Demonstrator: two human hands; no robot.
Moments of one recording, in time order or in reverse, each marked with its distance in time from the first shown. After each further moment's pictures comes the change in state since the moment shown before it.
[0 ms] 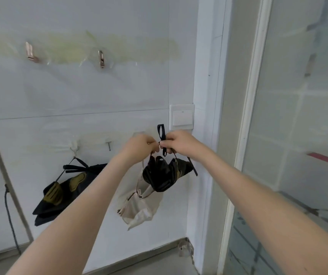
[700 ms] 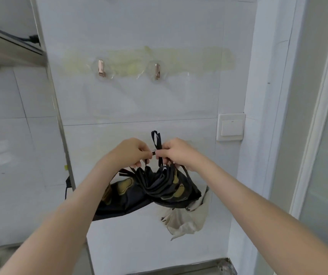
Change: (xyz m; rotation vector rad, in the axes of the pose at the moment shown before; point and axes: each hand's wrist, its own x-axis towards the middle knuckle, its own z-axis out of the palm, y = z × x) left_hand -0.041 -0.088 -0.099 0.008 0.030 -0.160; right_hand 0.040 -0.086 0.086 0.135 -0.184 -0.063
